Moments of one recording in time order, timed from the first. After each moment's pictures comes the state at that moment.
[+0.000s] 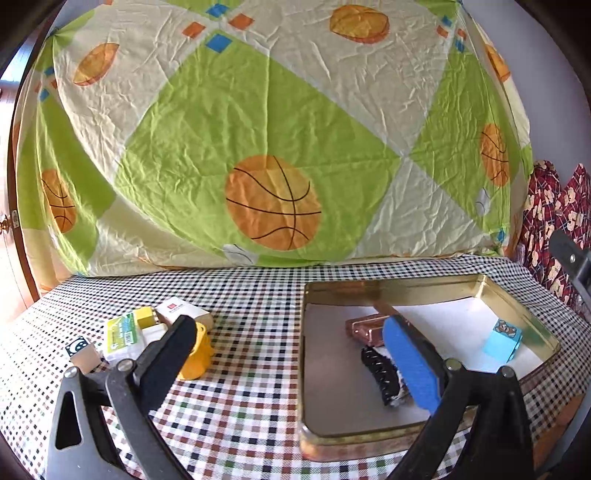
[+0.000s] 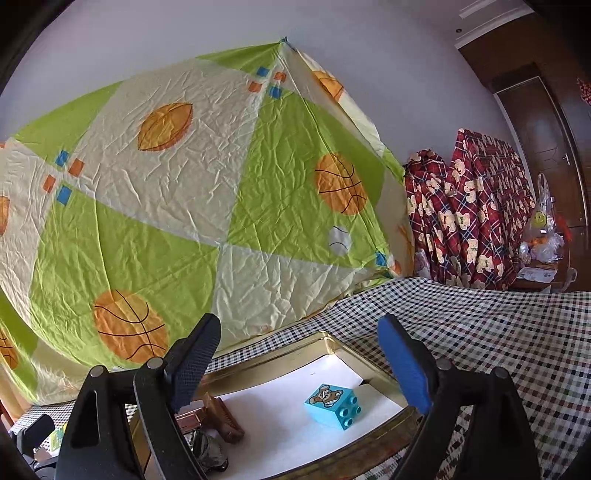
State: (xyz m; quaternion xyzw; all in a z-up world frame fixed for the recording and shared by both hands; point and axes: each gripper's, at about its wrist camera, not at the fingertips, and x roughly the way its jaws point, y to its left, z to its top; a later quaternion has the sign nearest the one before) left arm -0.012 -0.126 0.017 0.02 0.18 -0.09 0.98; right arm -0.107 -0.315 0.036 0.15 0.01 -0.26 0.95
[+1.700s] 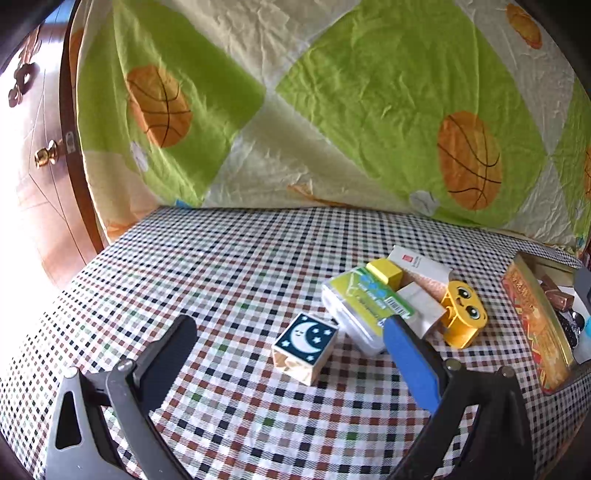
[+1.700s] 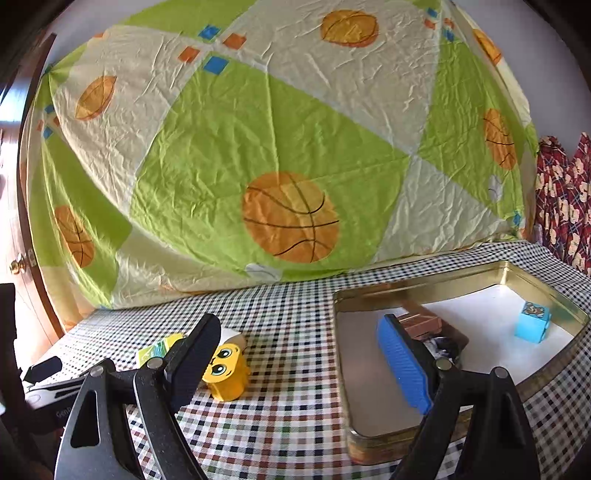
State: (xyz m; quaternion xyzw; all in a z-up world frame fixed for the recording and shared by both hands) left arm 0.065 0.111 -0.013 -0.01 0.31 0.01 0.95; right arm -0.009 -0.119 0.018 0.07 0.16 -0.08 0.98
